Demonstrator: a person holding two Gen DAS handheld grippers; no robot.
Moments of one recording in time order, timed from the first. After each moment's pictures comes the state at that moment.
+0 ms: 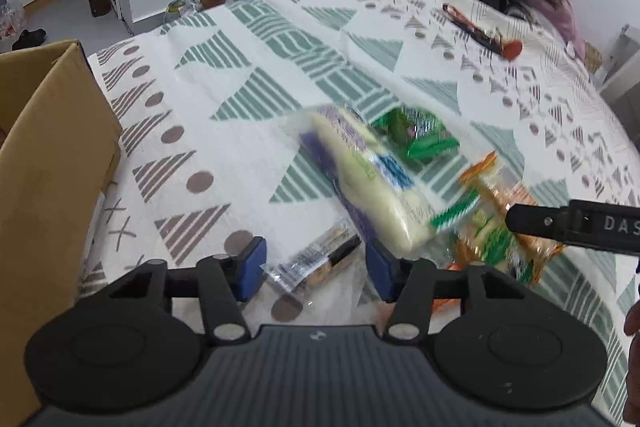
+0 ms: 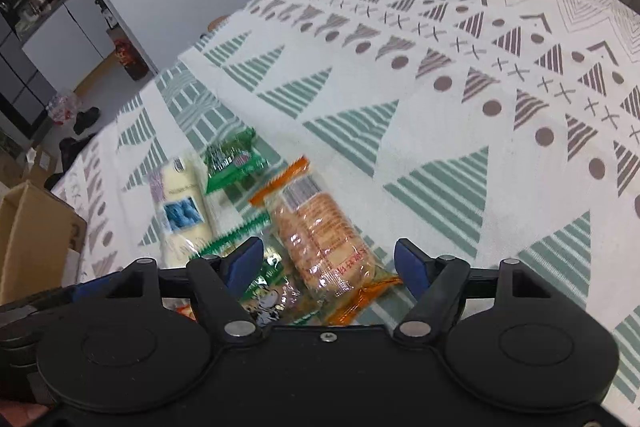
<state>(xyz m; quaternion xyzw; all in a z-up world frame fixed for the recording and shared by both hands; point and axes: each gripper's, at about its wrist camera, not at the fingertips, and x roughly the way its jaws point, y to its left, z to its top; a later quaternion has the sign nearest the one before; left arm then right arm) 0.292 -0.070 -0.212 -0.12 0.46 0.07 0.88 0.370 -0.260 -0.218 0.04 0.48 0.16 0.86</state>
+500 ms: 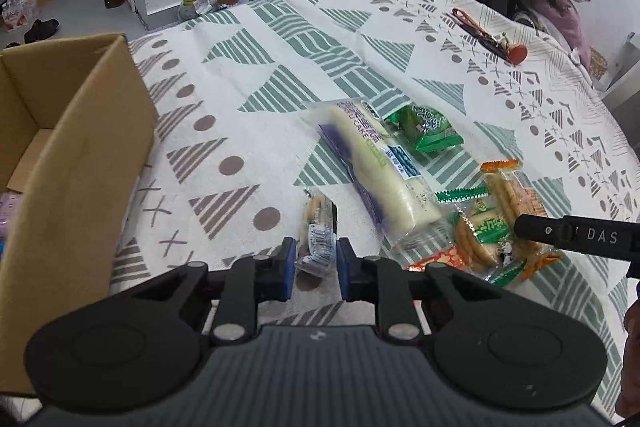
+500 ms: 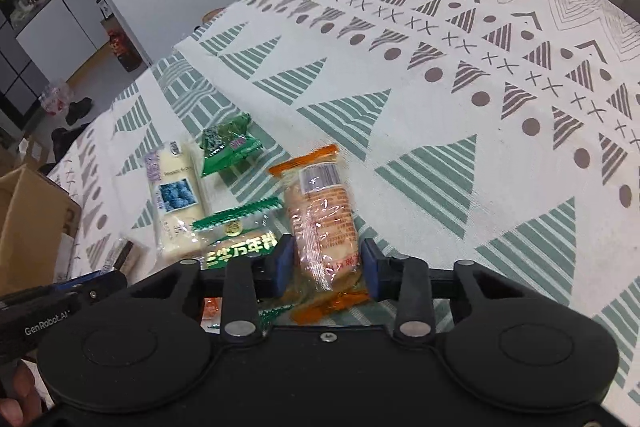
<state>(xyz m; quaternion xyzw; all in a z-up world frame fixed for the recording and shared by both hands) 0.270 -0.059 -0.194 -0.14 0.46 0.08 0.87 0.356 -0.262 -0.211 0.03 0.48 0.15 0.86</state>
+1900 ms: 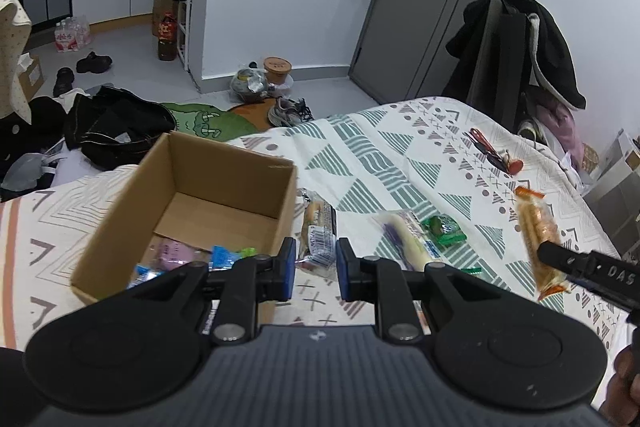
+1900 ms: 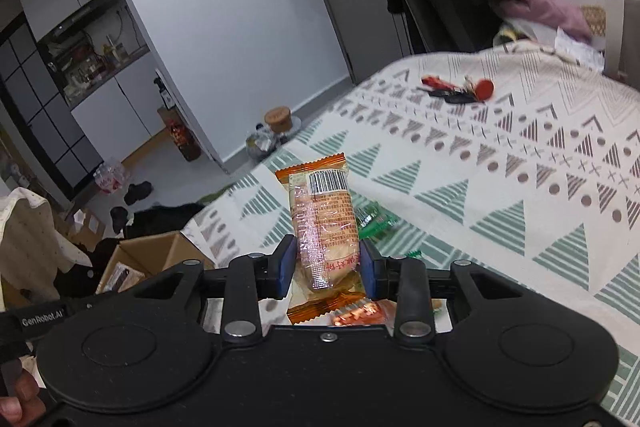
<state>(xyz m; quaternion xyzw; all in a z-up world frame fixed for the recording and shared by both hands) 0.166 0.021 -0.076 -0.17 0.35 0.13 0.91 0.254 -0.216 -0.103 0.10 0.34 0.19 0.92</state>
